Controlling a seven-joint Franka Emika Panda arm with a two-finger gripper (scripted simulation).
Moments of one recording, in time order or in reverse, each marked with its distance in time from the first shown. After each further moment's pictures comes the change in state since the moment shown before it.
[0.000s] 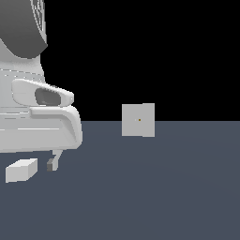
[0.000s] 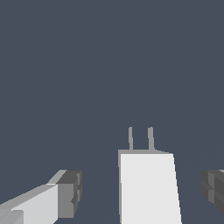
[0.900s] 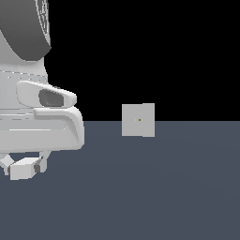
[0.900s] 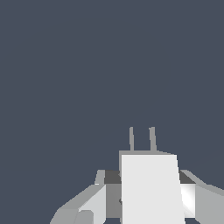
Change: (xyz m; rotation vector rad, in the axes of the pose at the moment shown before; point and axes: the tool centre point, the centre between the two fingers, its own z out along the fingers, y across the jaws) arm 0.002 0.005 0.002 -0.002 0.000 0.011
